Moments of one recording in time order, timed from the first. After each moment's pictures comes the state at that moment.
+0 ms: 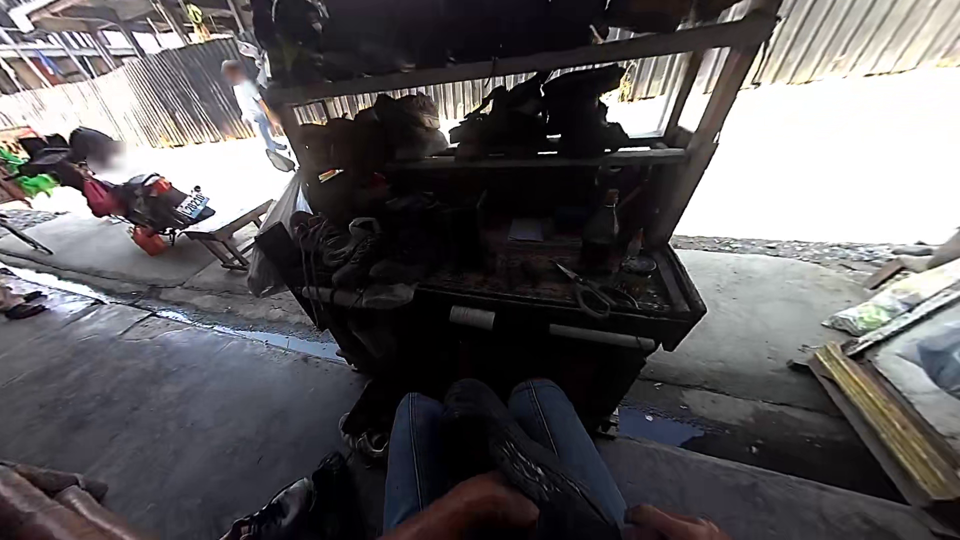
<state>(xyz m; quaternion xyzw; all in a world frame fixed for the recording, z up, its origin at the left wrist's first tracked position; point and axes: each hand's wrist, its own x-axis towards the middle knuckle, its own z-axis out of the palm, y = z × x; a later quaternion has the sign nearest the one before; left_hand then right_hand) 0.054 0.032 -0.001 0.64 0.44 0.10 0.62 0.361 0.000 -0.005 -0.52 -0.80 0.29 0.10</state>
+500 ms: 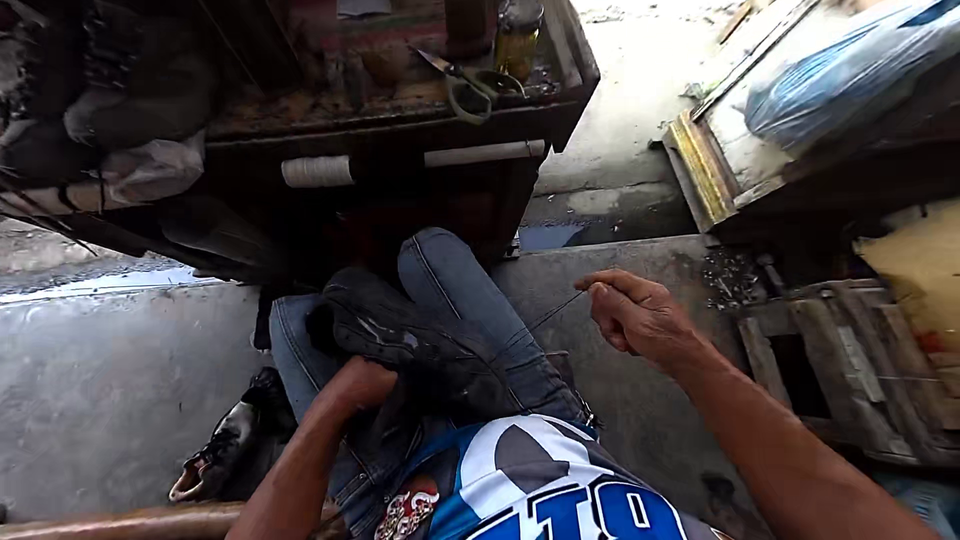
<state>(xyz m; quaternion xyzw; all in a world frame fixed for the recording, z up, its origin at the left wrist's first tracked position) 0.031 0.030 0.006 0.67 0.57 0.10 0.47 0.419 0.005 -0.002 -0.58 -0.50 0.52 0.38</state>
